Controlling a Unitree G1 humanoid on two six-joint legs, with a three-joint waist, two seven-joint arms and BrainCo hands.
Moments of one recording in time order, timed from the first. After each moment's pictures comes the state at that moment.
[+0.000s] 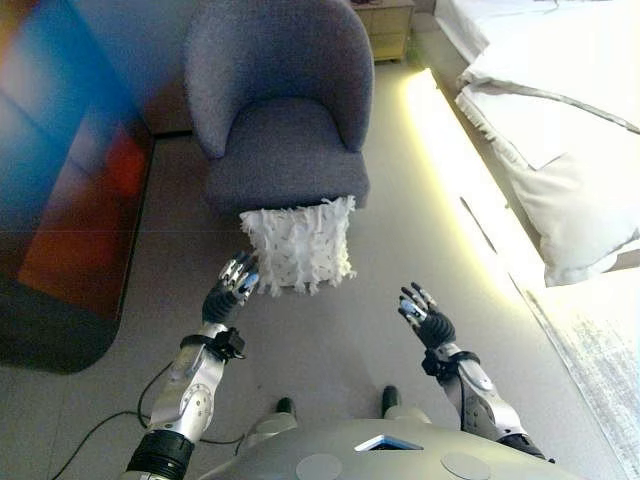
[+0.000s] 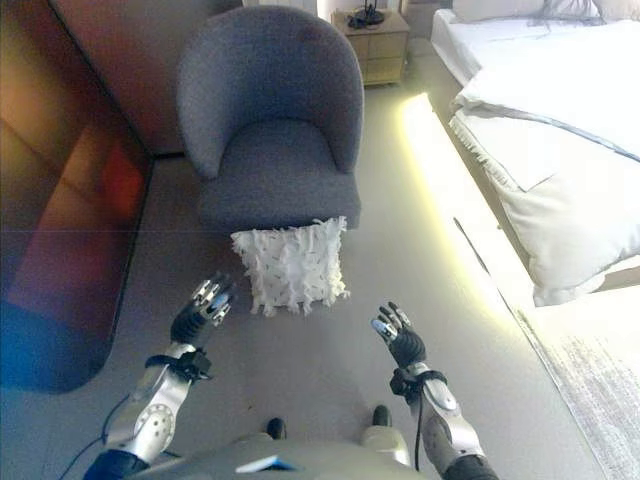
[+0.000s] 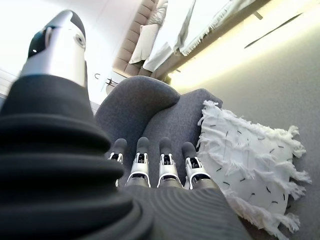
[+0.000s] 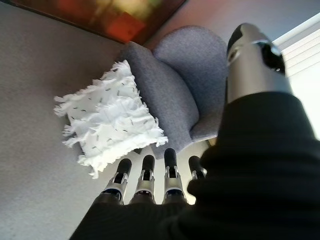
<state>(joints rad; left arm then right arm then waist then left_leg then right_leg) 0.23 0.34 -0.18 0.20 -0.76 -0.16 -0.11 0.22 -0.29 0.27 0.32 0.72 -0.09 0.06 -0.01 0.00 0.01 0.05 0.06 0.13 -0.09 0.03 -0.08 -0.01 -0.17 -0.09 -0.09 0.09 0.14</state>
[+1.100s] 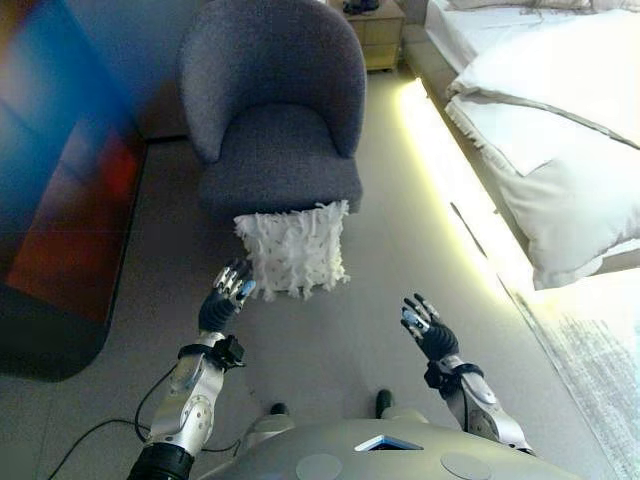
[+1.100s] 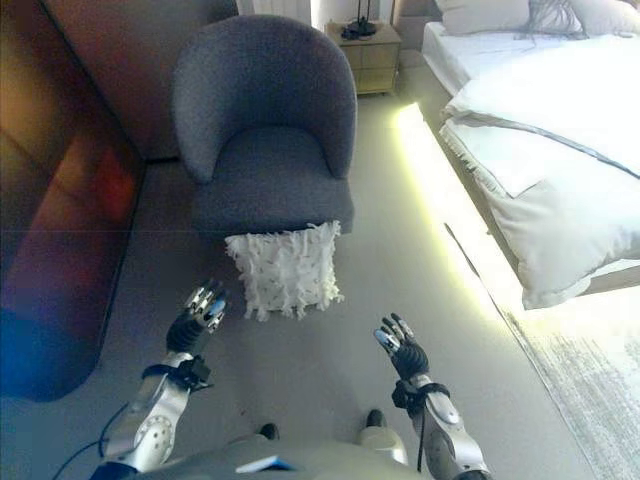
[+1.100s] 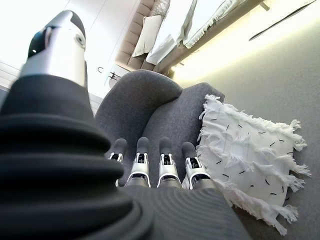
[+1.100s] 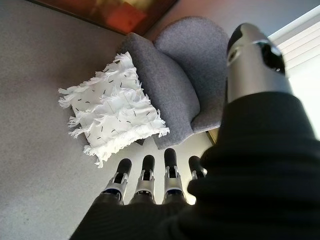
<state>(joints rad) 0.27 0.34 -0.18 0.17 -0.73 -0.18 -0.05 0.28 -0.29 0.27 0.31 0.72 -0.09 0.06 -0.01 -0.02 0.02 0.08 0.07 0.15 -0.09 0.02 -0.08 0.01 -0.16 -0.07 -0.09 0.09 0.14</state>
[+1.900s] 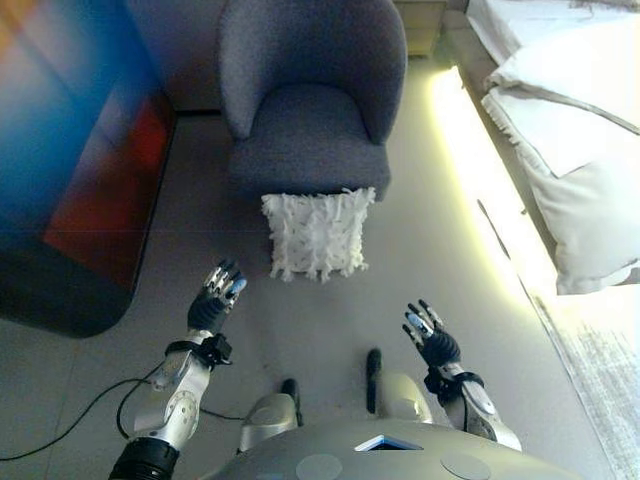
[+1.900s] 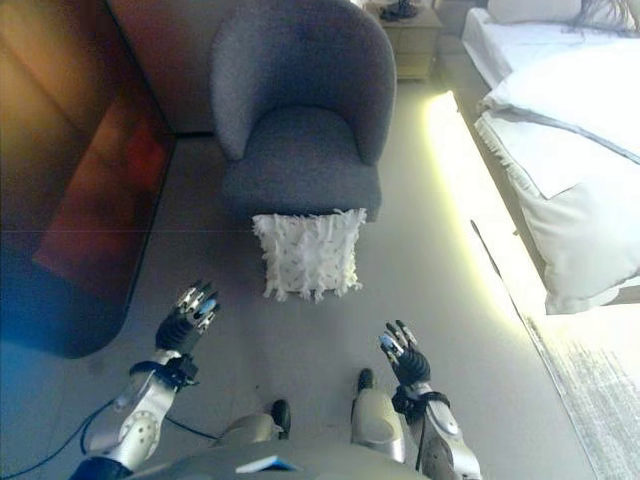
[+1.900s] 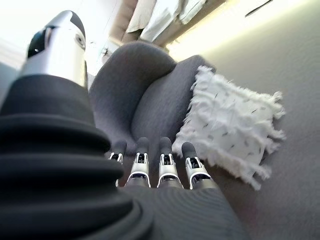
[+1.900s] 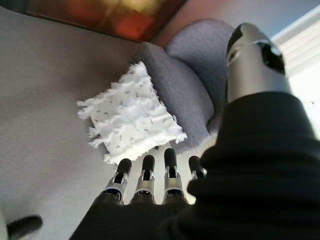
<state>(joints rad) 0.23 0.40 -0.22 0.20 -0.77 -0.14 -0.07 0.33 -0.25 0.23 0.35 0.80 -0.11 0.05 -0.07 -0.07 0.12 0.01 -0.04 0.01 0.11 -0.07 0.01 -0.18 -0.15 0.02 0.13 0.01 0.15</state>
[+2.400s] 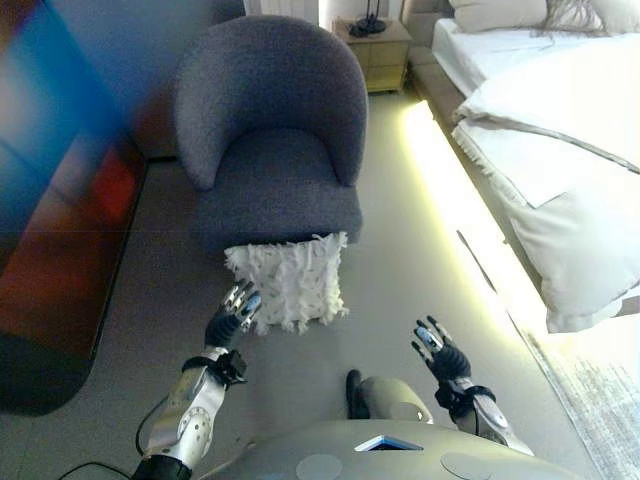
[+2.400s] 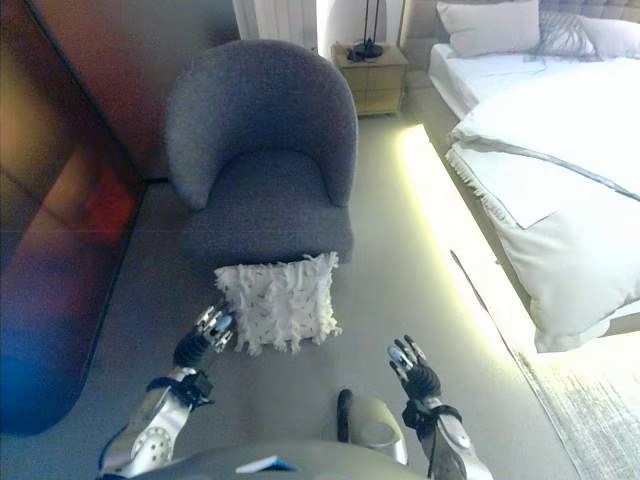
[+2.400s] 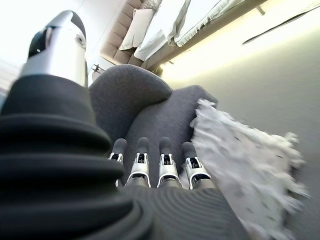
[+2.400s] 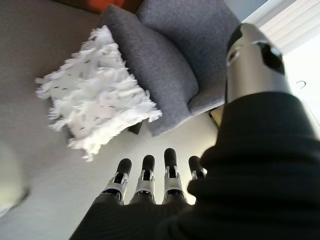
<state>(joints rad) 0.27 0.34 -0.20 0.18 -0.77 -0.09 -0.06 0.36 -0.32 0.22 0.33 0.76 -0.06 0.09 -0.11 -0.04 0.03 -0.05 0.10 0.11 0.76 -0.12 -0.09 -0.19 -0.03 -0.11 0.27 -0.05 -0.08</state>
